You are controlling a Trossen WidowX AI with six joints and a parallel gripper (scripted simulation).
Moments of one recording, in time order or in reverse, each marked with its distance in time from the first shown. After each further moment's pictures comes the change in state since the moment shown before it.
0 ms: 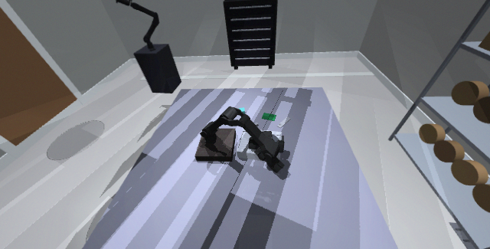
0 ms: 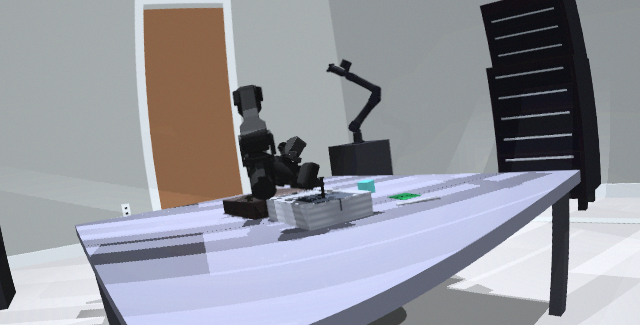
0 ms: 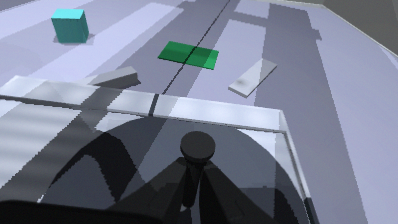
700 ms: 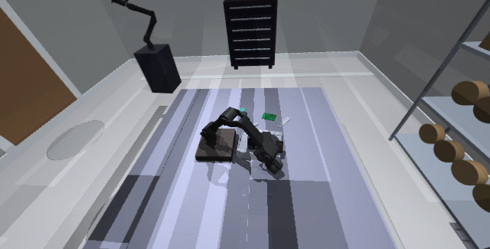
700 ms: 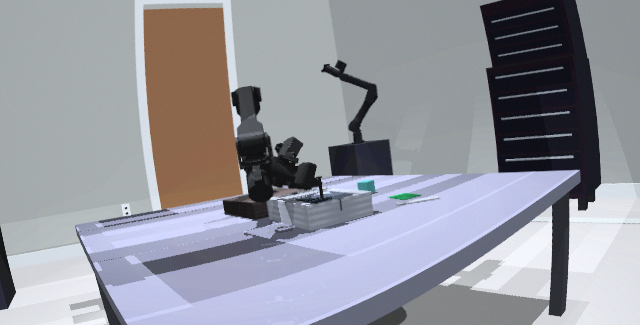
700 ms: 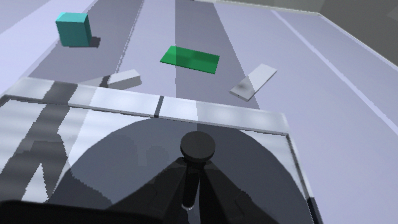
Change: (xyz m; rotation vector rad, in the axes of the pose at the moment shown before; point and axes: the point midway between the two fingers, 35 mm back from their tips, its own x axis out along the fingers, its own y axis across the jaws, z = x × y) arm -0.003 0.005 -0.001 -0.013 -0.024 -0.006
